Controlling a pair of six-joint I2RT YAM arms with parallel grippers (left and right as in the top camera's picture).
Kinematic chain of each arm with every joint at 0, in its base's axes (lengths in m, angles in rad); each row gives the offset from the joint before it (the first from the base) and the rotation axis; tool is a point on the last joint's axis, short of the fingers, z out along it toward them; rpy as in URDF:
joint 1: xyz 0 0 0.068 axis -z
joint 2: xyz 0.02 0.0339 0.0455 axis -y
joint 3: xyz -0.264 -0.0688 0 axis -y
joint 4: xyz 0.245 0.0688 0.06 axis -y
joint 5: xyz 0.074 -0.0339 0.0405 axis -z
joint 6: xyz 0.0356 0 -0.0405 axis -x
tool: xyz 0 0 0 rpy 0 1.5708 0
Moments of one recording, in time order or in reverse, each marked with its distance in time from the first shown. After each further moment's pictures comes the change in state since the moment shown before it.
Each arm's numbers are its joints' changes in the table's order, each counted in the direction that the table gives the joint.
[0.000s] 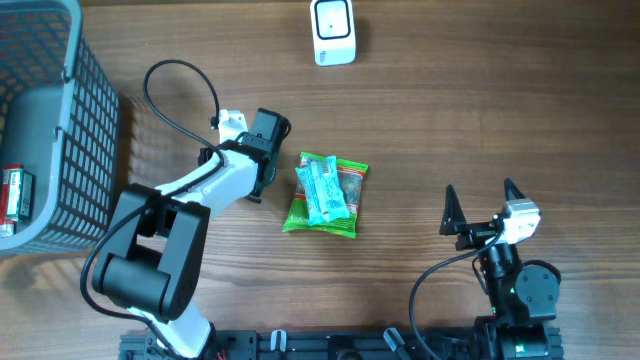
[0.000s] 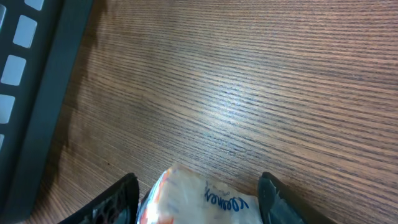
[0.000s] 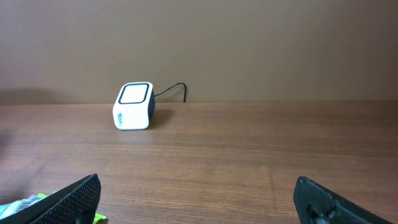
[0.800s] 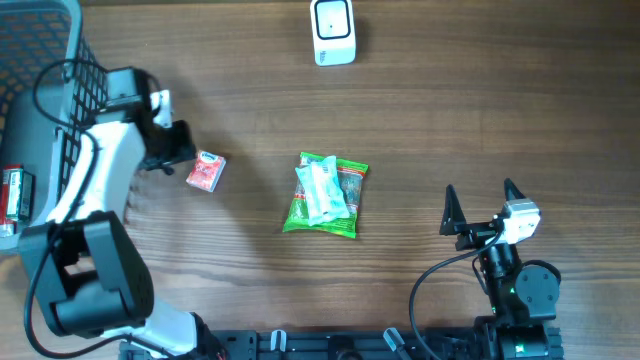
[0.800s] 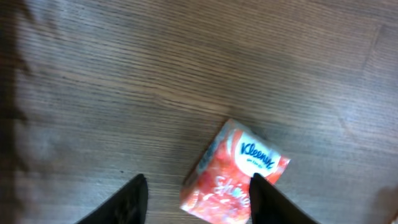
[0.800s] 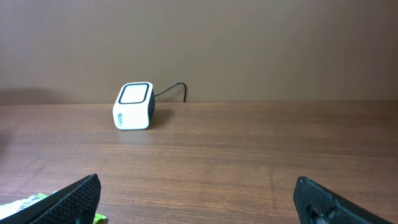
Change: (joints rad) left arm -0.553 0.085 0.243 -0.335 0.866 -0.431; right arm 0.000 0.000 0.000 0.000 0.000 0.000
